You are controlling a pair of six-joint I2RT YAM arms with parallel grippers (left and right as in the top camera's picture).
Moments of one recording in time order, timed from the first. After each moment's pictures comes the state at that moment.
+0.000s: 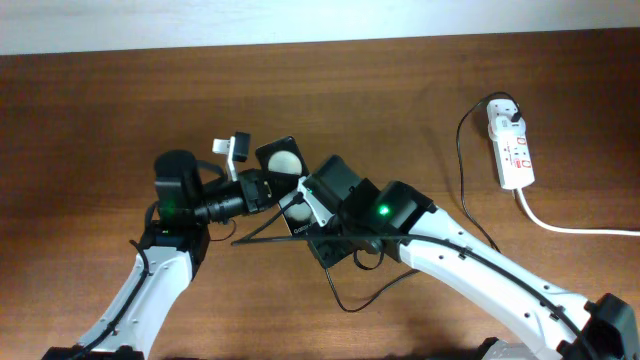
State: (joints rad) left arm -0.10 1.37 0.66 0.30 1.10 -0.83; right arm 0.79 1.54 1.31 -0.96 -0.23 0.29
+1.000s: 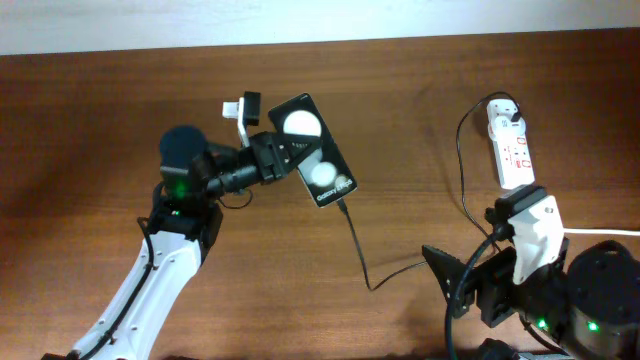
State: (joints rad) left arm -0.22 1.37 0.85 0.43 0.99 -1.10; right arm 0.79 0.81 1.52 -1.24 0.20 0.26
